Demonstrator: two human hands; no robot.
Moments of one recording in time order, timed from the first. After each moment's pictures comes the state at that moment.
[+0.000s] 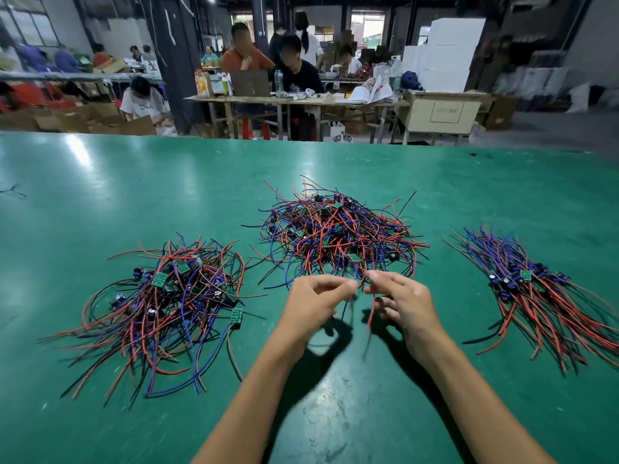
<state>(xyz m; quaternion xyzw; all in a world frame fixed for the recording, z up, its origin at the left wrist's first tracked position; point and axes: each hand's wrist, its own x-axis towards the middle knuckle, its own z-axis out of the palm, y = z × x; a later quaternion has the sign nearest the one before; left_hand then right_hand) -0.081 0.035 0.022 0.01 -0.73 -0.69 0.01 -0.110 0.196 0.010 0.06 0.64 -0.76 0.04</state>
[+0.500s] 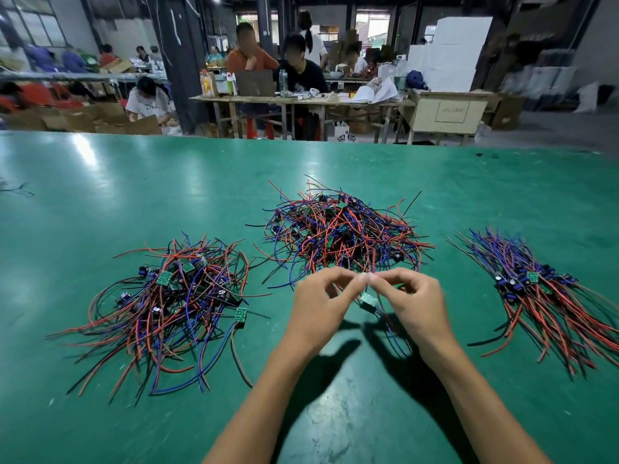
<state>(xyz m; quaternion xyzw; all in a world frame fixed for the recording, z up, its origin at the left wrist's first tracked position) -0.084 0.038 0.010 -0.07 -0.81 -0.55 0.17 -0.104 0.198 0.012 -0.04 0.79 -0.59 -0.15</state>
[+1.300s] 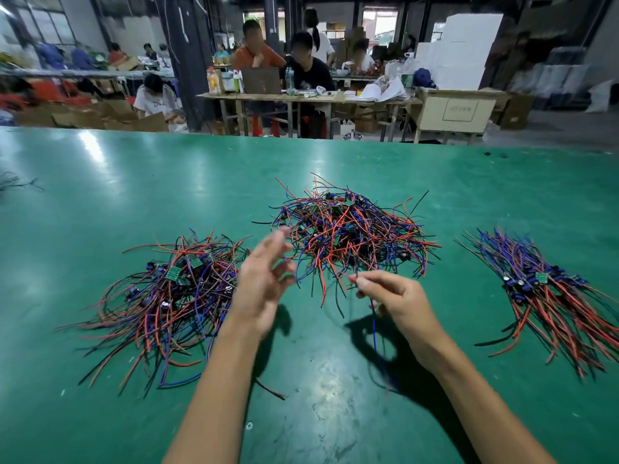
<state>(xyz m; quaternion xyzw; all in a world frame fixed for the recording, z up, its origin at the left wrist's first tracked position) -0.086 -0.034 0.034 0.05 -0.51 -0.85 0.11 -0.098 0.183 0.014 -0.11 0.73 -0.67 0.02</state>
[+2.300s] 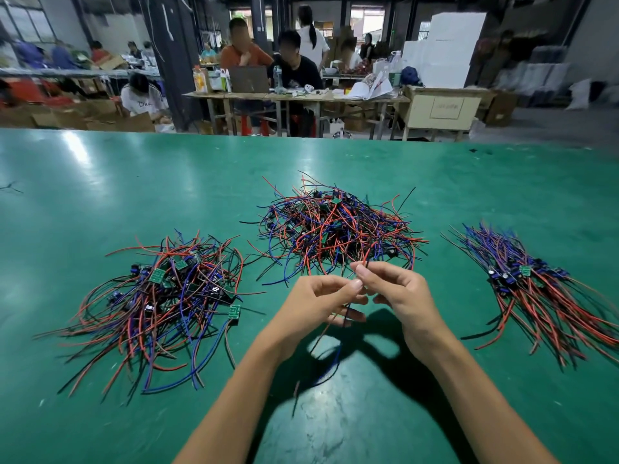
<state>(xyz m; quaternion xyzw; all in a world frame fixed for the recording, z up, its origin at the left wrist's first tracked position) -0.071 0.027 0.024 -0.06 -0.68 -0.72 -0.11 -0.092 0.192 0.025 -0.09 0.67 -0.73 0.02</state>
